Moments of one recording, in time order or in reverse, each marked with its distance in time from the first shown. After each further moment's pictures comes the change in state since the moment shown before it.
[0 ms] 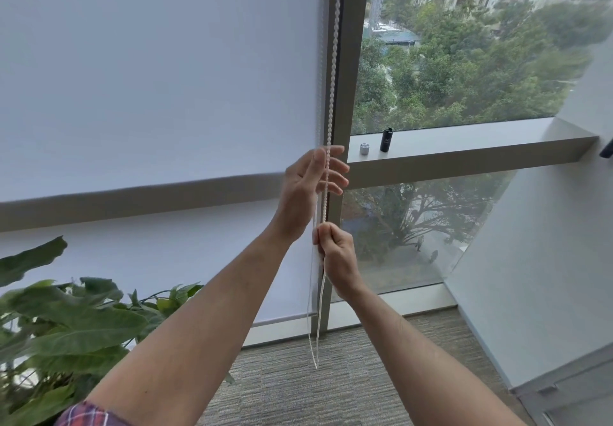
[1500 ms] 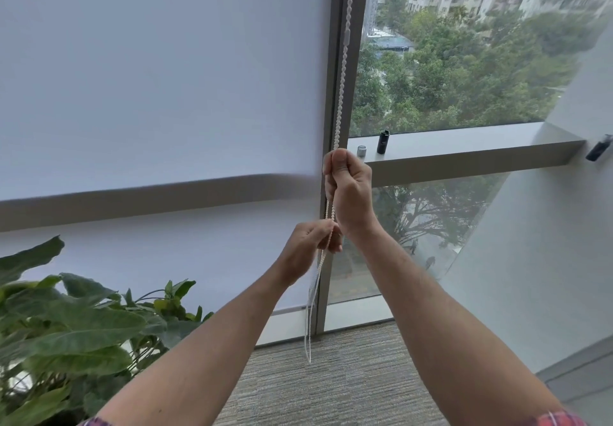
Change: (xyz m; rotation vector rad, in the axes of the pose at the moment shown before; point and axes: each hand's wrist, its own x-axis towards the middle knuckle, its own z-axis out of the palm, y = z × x) left_hand -0.058 -0.060 -0.014 0.151 -0.201 -0.287; right_hand 0.039 -0.119 0.006 0.134 0.064 -0.249
